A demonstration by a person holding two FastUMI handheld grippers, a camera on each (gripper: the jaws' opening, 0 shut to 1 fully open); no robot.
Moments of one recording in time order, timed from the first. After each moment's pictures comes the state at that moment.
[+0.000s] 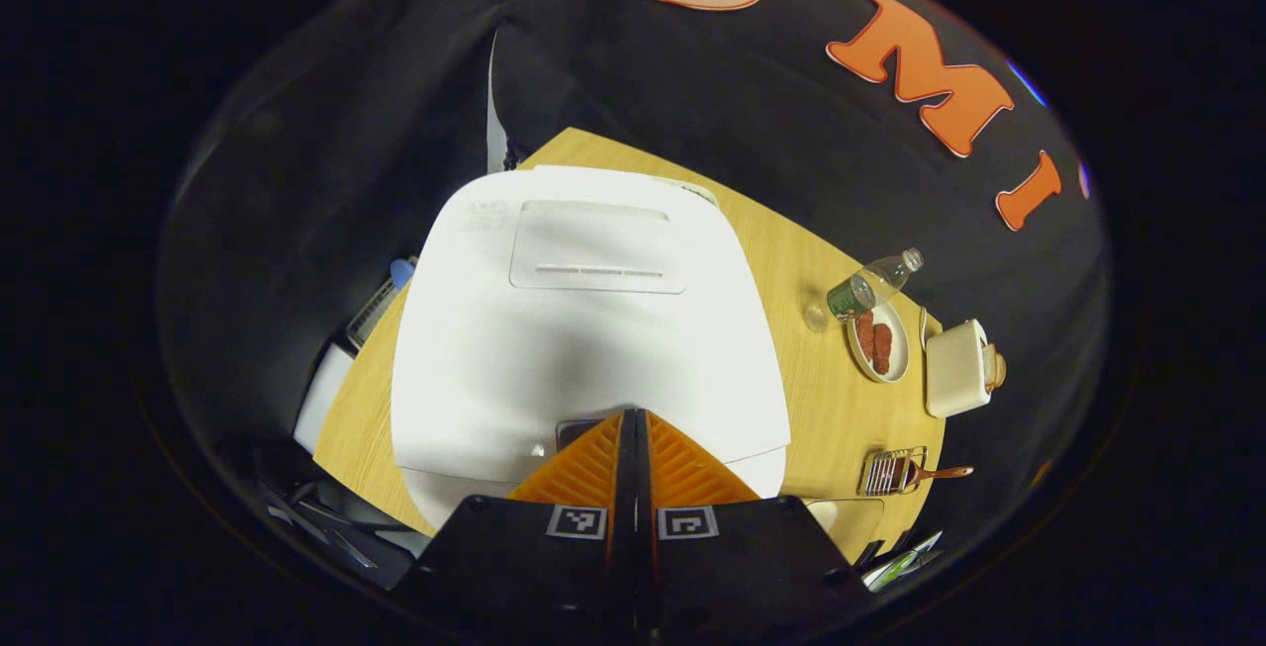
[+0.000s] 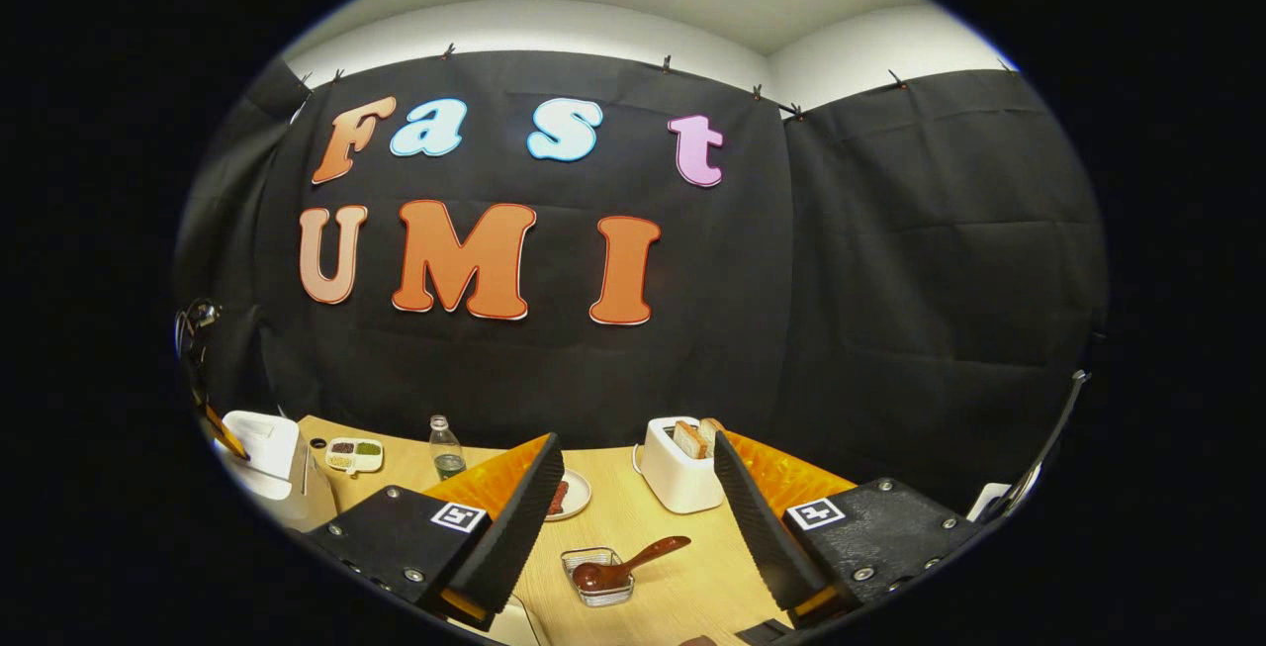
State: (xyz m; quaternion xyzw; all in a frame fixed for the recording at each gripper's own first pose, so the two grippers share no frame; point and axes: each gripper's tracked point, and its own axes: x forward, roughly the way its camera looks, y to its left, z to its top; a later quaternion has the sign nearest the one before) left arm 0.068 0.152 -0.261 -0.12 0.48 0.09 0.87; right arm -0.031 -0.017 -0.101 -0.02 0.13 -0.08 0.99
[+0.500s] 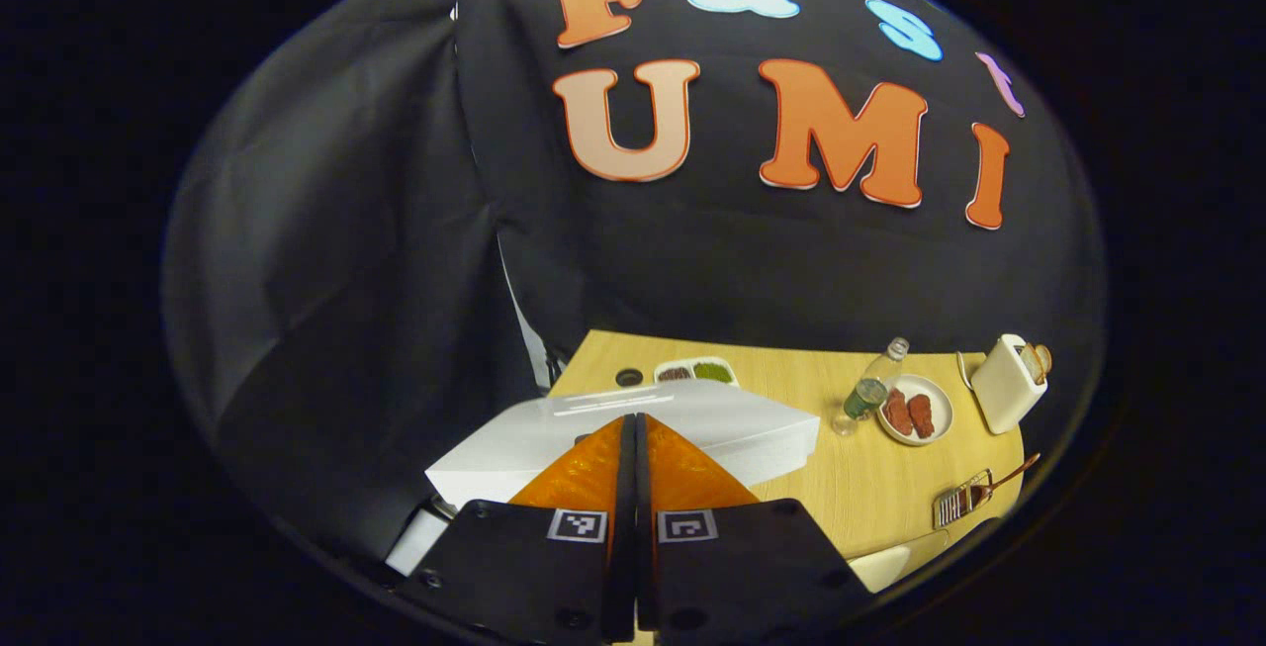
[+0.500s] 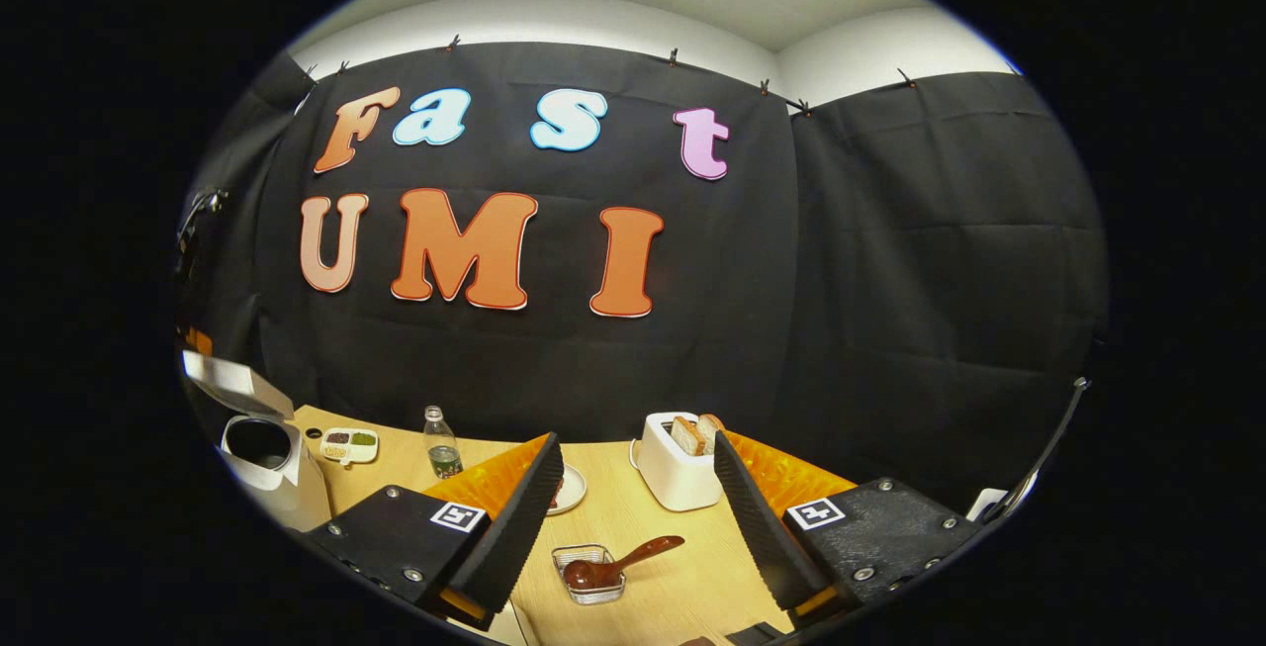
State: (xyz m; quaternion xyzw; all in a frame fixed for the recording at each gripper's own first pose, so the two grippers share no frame) left arm 0.126 0.156 -0.114 0.07 0.24 0.14 0.96; right arm -0.029 -0.025 -0.110 -0.03 0.15 -0.08 0.99
